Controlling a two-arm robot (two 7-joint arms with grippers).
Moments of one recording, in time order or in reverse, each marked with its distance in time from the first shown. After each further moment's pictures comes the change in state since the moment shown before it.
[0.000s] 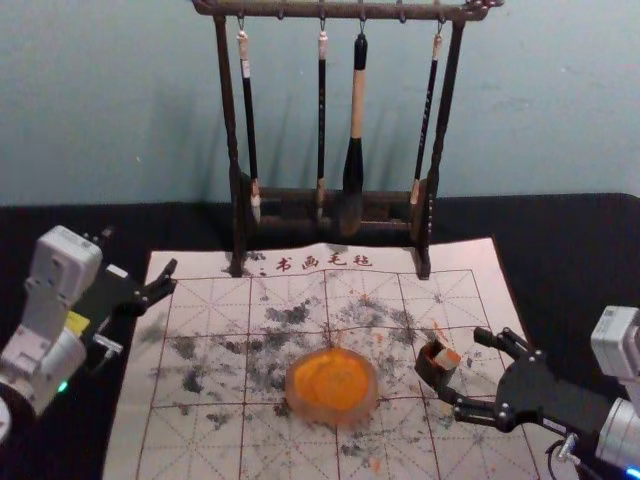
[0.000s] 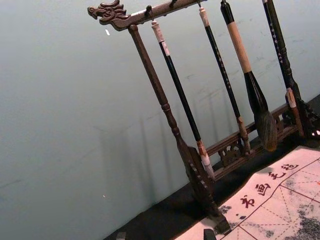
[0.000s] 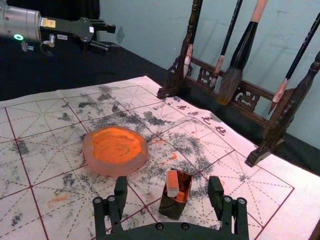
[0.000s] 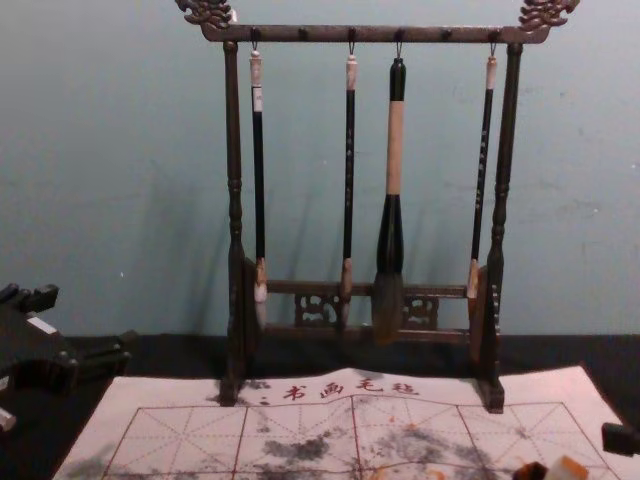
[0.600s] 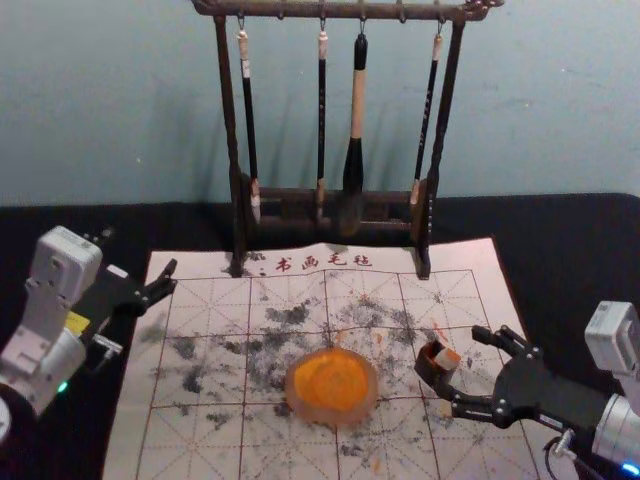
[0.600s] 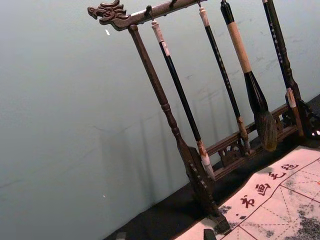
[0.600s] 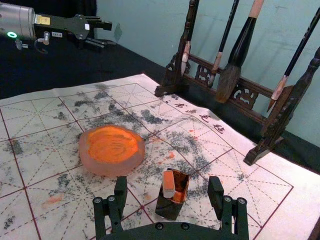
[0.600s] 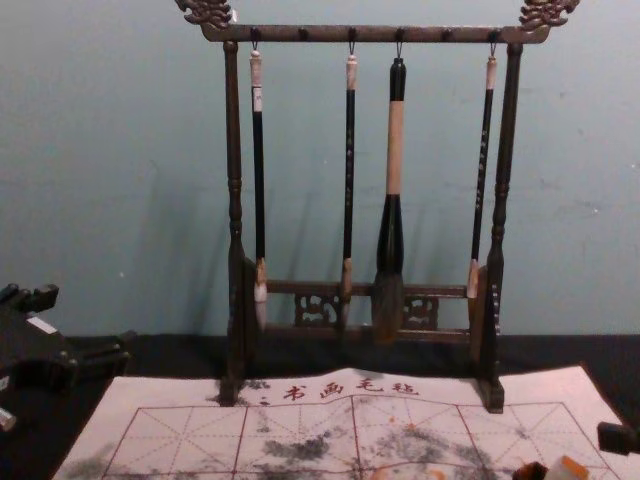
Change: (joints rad) left arm 0.000 0.000 0.000 0.000 0.000 0.000 0.000; right arm 0.007 -0.031 0.024 0.013 -0.028 0.024 0.016
